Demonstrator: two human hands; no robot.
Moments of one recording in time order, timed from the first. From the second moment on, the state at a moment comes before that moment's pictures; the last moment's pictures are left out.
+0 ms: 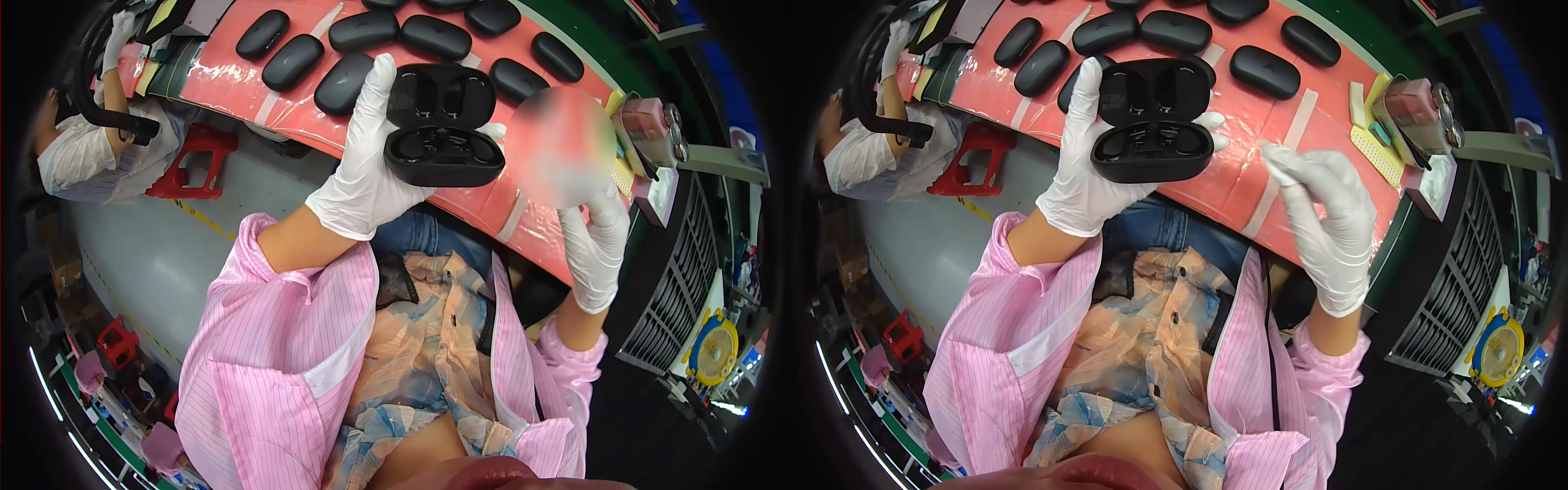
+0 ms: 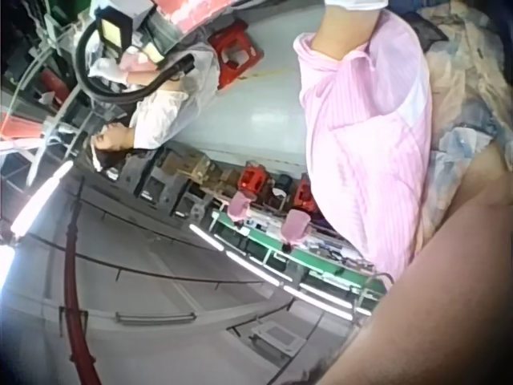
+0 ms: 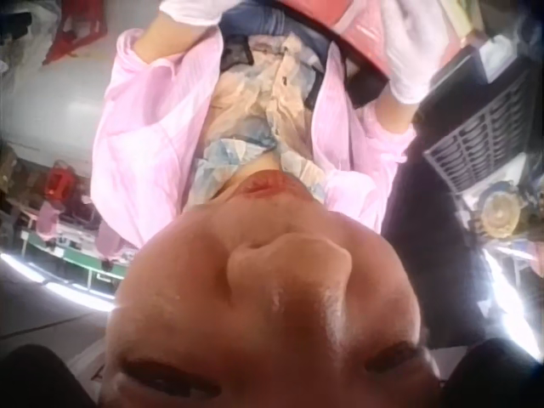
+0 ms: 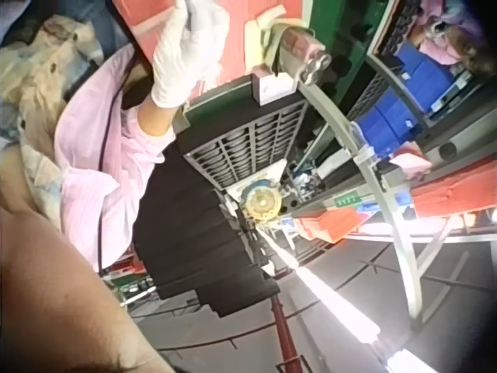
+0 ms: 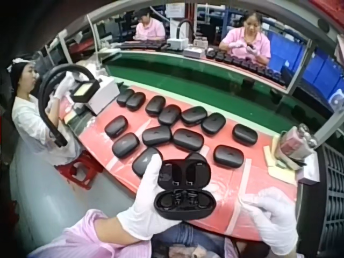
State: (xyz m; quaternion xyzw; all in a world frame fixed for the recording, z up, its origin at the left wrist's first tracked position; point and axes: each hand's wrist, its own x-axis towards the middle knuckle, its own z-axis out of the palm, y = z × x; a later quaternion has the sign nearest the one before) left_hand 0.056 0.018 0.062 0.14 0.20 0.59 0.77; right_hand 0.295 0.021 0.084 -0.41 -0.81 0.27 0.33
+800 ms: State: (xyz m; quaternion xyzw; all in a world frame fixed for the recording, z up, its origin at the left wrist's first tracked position) left_hand 0.063 0.001 0.059 0.02 0.20 0.48 0.86; right_hand 0.280 0.024 0.040 -0.46 -0.73 0.22 0.45
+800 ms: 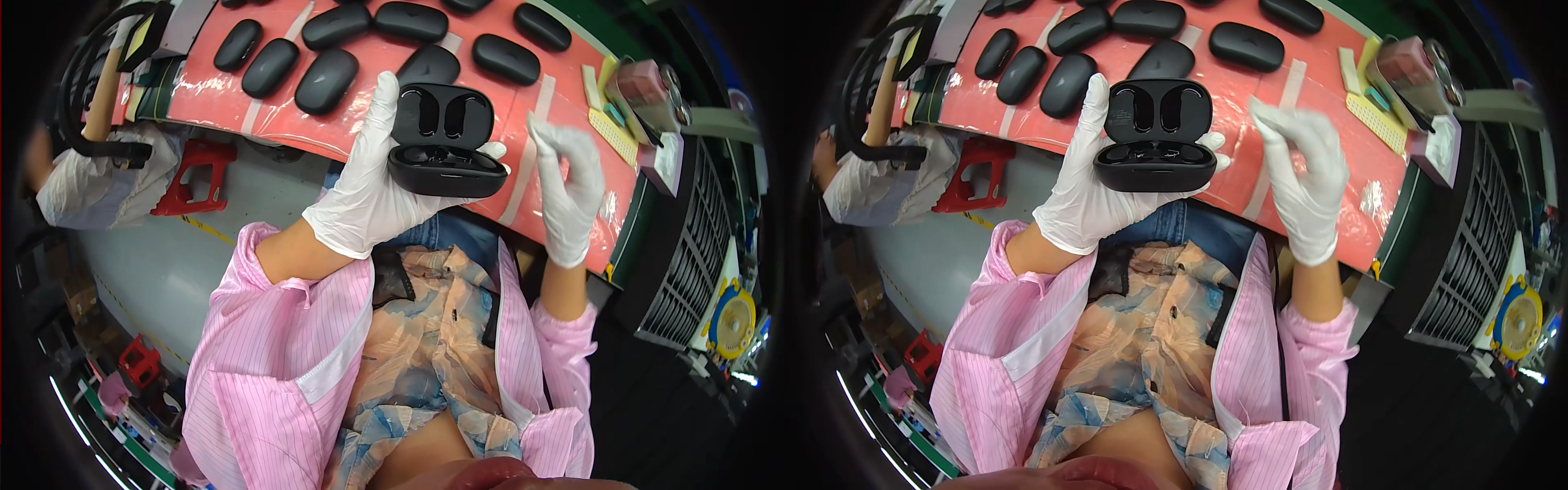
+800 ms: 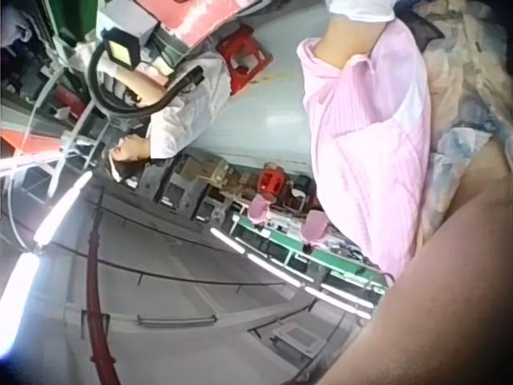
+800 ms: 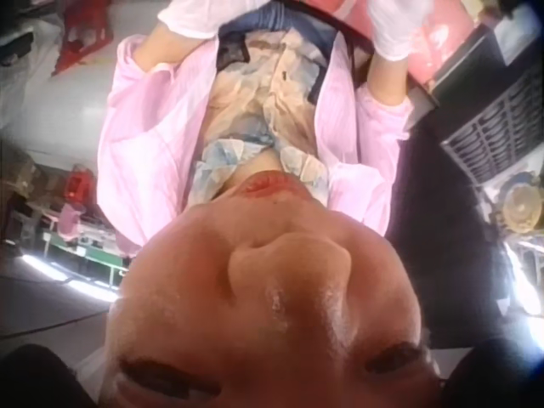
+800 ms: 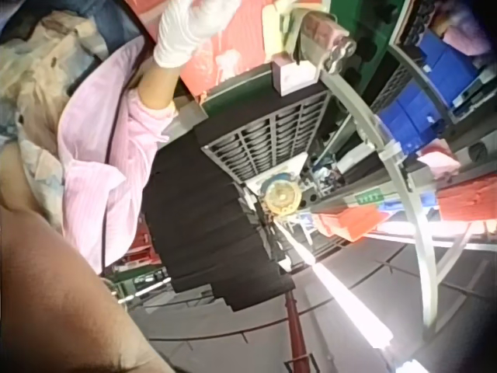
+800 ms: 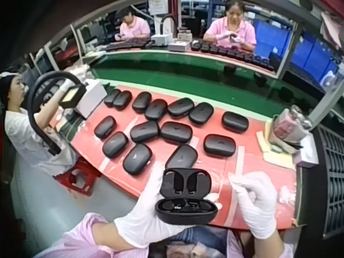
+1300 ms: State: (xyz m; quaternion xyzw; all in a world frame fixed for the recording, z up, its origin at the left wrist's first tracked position) left_hand 0.021 -0.016 0.042 0.03 0.21 0.47 0.86; right_hand 0.260 0.031 0.040 -0.44 -0.76 0.27 0.40
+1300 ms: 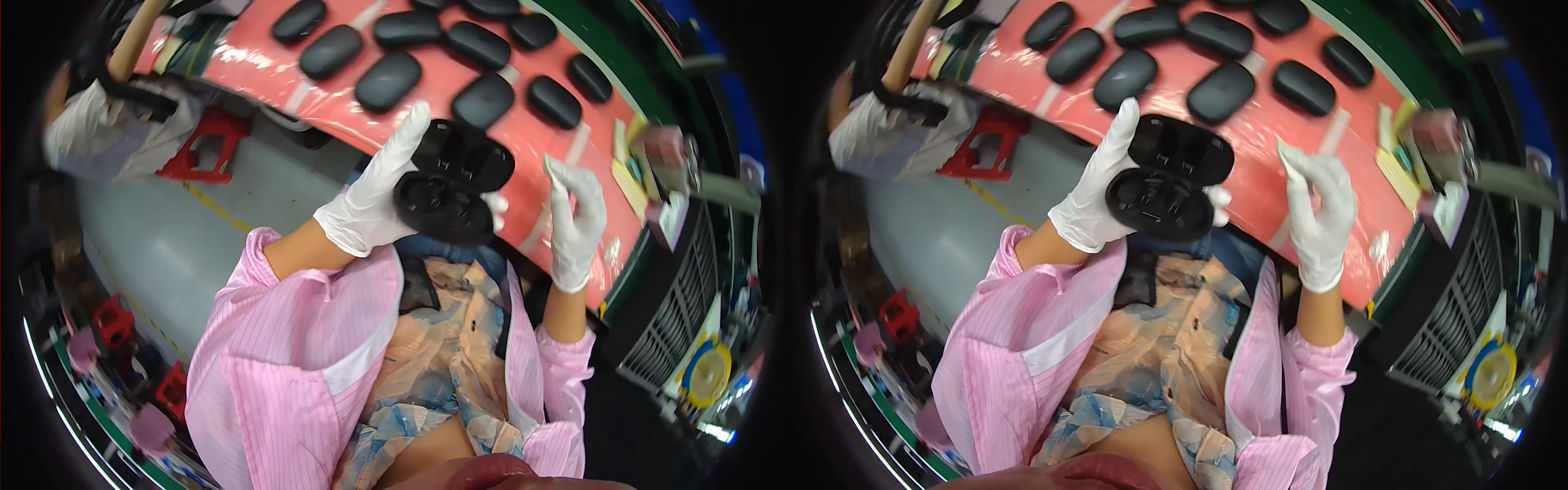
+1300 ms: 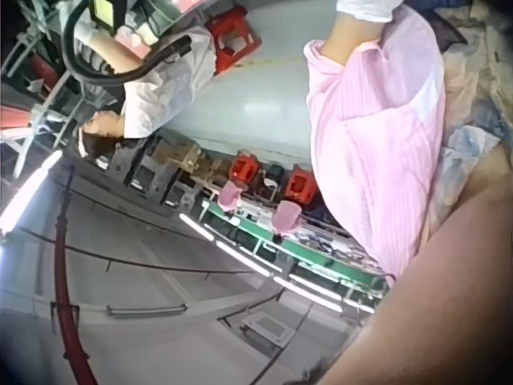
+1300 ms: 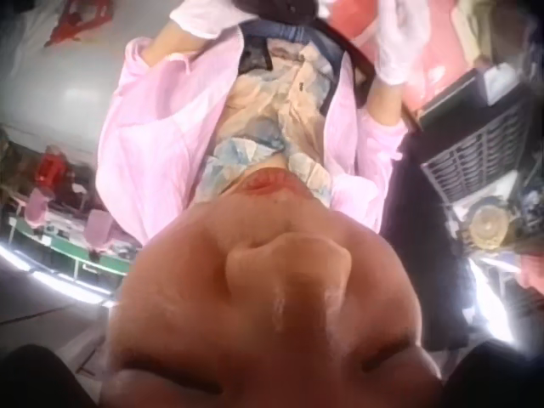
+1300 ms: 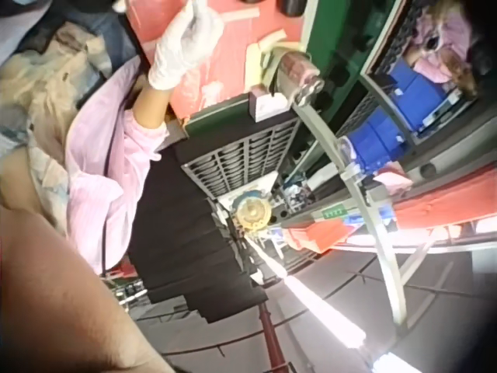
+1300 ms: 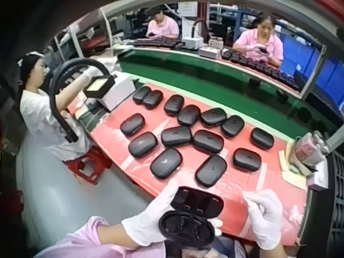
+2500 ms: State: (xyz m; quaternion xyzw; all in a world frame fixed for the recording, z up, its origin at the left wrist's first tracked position) left_hand -0.064 -0.016 0.064 0.06 0.15 0.70 0.70; right_hand 0.242 0.005 -0.004 -0.47 -0.76 0.21 0.40
